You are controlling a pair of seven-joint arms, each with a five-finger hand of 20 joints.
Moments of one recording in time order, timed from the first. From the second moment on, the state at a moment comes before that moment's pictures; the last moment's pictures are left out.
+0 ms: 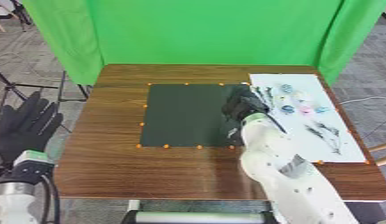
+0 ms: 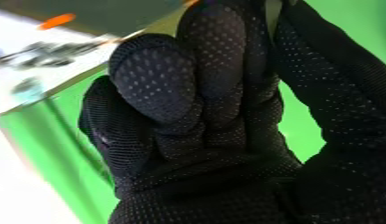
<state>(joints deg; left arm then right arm) 137.7 -49.8 -107.2 -124.8 12.0 13.6 29.0 -77.9 -66.9 55.9 -107.6 -129.5 -7.1 42.6</state>
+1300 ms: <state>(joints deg) 127.0 -46.0 -98.3 -120.7 12.5 13.8 24.1 -72.6 -87.3 45.9 -89.4 -134.3 -16.8 44.8</state>
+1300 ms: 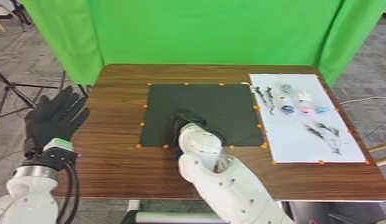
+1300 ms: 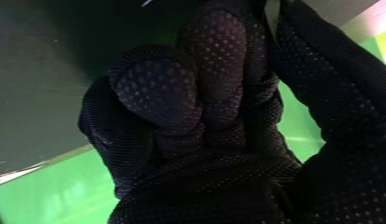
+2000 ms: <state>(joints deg) 125.5 -46.0 -97.6 -120.3 12.6 13.5 22.3 -73.9 -89.2 47.0 -89.3 -134.3 -16.5 45.8</state>
